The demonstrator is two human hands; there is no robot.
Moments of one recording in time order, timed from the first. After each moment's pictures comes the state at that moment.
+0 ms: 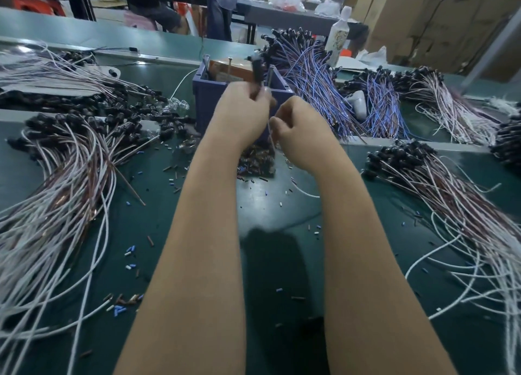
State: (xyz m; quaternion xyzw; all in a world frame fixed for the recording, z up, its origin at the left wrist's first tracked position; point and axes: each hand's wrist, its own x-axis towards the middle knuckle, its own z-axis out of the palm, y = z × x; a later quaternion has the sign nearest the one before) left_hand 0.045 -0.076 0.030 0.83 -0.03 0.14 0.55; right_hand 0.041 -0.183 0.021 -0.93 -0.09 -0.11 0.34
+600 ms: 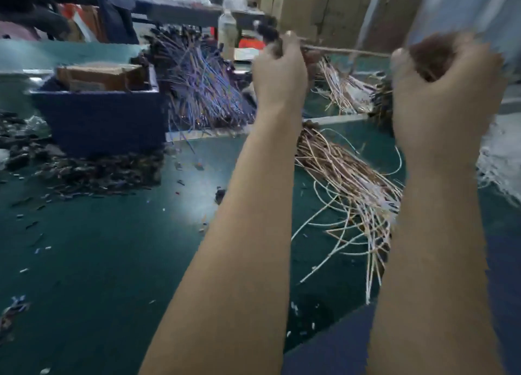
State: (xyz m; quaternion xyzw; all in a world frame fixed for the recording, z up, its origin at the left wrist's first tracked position) left_hand 0.011 -0.286 0.085 0.51 -0.09 0.01 0.85; right_hand -0.072 -0.381 0.089 -0.79 0.16 -0.52 0.27
